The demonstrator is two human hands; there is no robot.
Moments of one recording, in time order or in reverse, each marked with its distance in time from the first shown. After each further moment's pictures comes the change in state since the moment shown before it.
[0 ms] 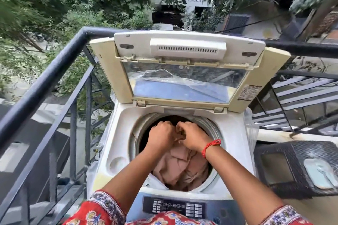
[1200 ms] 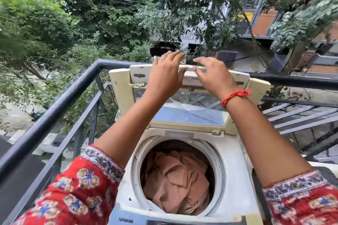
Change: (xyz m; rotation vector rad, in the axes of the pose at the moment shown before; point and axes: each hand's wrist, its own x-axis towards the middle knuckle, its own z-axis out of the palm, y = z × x) left_hand 0.042 0.046 -0.230 0.050 0.785 0.286; right_hand 0.015 -0.093 -0.231 -0.242 0.756 -0.220
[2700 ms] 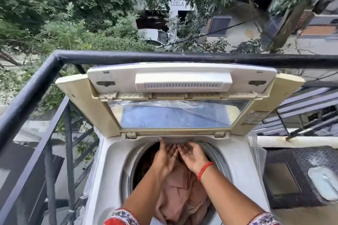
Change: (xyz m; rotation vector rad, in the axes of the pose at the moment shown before) left_hand -0.179 -0.033 0.268 -1.793 -0.139 -1.739; right_hand -0.158 0.071 0.274 1.827 0.155 1.813
